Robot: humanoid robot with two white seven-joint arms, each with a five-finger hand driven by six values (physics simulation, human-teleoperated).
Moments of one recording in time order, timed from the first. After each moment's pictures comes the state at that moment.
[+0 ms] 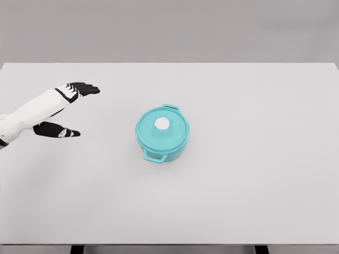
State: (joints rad) left arm -0.22 0.83 -0.28 -1.58 -0.15 -0.61 -0.27; right arm 0.02 0.00 -0.22 0.05 0.06 -0.22 -0.03
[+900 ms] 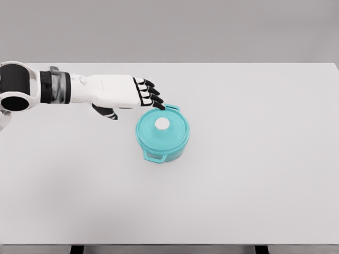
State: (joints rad) left arm -0.94 0.72 -0.91 -1.57 -0.38 -0.61 -0.57; right arm 0.03 0.00 -0.22 0.05 0.06 -0.22 -0.03
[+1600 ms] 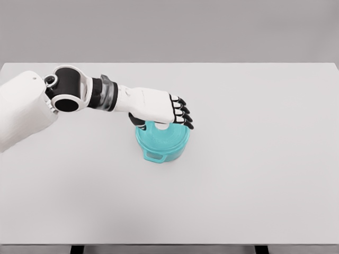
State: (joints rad) left arm -1.04 0.54 -1.08 -1.47 -0.43 -0.61 -0.59; right arm 0.03 0.00 -0.22 0.05 0.06 -0.22 -0.02
